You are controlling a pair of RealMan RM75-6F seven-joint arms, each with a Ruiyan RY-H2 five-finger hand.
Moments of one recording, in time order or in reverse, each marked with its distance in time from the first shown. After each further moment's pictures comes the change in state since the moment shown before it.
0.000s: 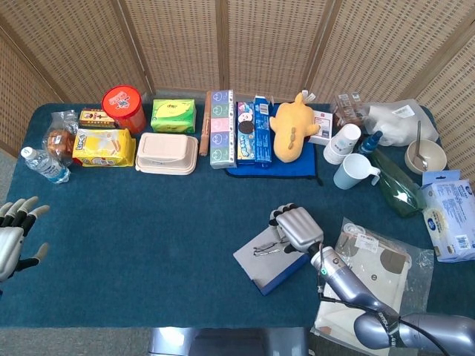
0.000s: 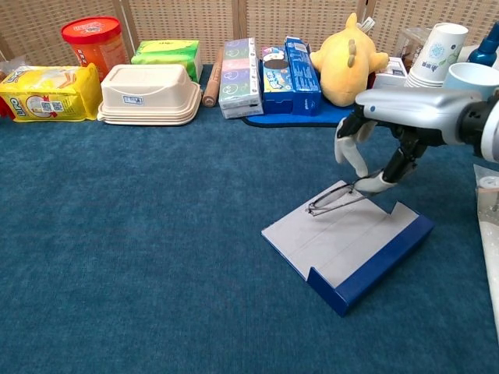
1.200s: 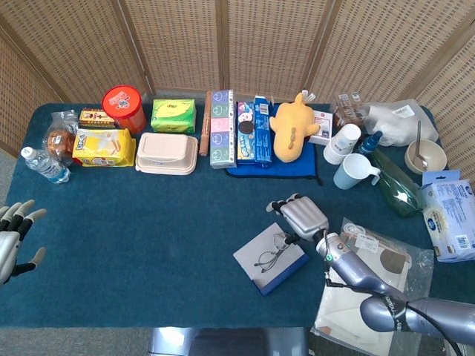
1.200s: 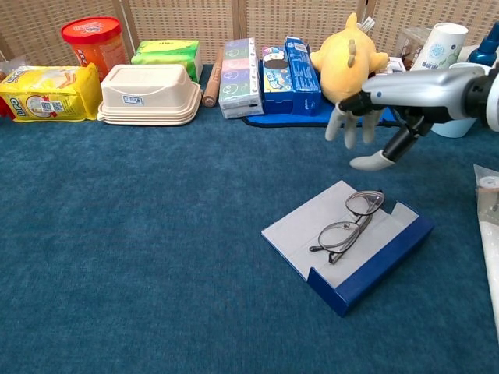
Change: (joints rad) left arm 0.020 0.023 0.016 -0.023 0.015 0.017 -0.011; right arm 0.077 0.087 0.013 0.041 0.074 -0.120 -0.005
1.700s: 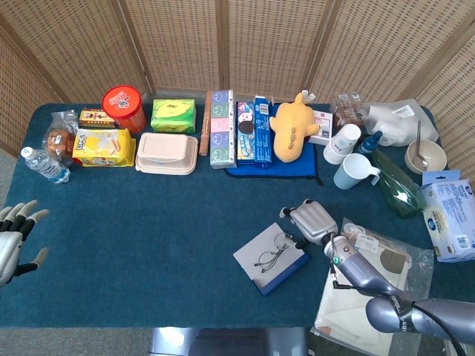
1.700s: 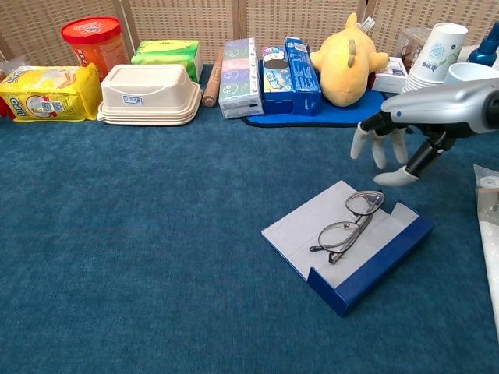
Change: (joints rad) left arm -0.005 -0.008 0.001 0.005 0.005 -0.007 -0.003; right arm 0.035 0.048 -0.064 -0.043 0.118 -0.013 -0.111
